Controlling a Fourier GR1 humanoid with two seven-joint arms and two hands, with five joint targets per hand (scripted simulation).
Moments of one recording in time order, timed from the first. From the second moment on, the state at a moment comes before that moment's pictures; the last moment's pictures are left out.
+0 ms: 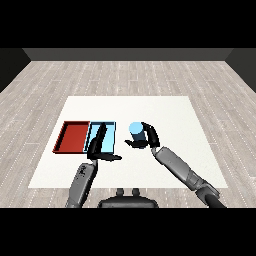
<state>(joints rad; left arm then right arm) -0.13 0.00 -0.21 -1.59 0.02 0.08 -0.16 -0.56 -0.34 0.66 -1.36 -0.34 -0.61 -0.05</state>
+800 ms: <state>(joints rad) -0.22 0.00 -0.35 -1.52 0.08 0.19 -0.14 -0.54 -0.23 0.47 -1.44 -0.11 -0.47 0.04</state>
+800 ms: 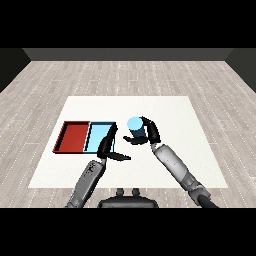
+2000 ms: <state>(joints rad) -0.34 0.00 -0.43 -1.26 0.16 0.30 -0.22 -0.49 -0.03 0.36 -1.48 0.17 -0.30 0.12</state>
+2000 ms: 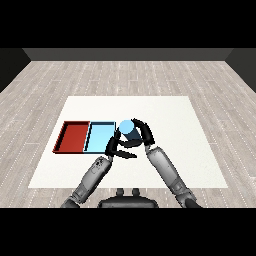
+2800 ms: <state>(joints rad) -0.42 0.00 -0.45 -1.19 0.24 0.30 -0.23 -0.51 0.00 0.39 -1.49 0.19 -0.28 0.15</state>
